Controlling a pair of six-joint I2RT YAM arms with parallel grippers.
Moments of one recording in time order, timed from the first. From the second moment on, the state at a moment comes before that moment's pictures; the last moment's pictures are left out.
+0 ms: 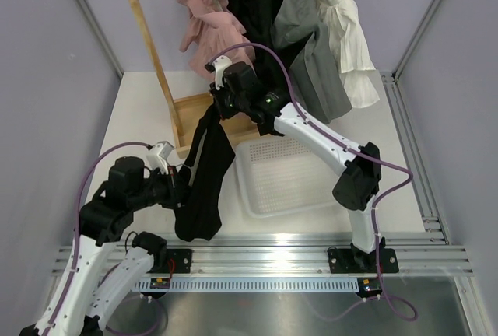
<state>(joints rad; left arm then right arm) -0.35 0.53 0.86 -0.96 0.45 -0.46 0.82 2.01 2.03 -0.51 -0.02 0.13</state>
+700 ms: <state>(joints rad) -0.39 0.62 0.97 -1.08 0.37 -0.46 0.88 2.11 2.11 -0.55 0.05 0.06</state>
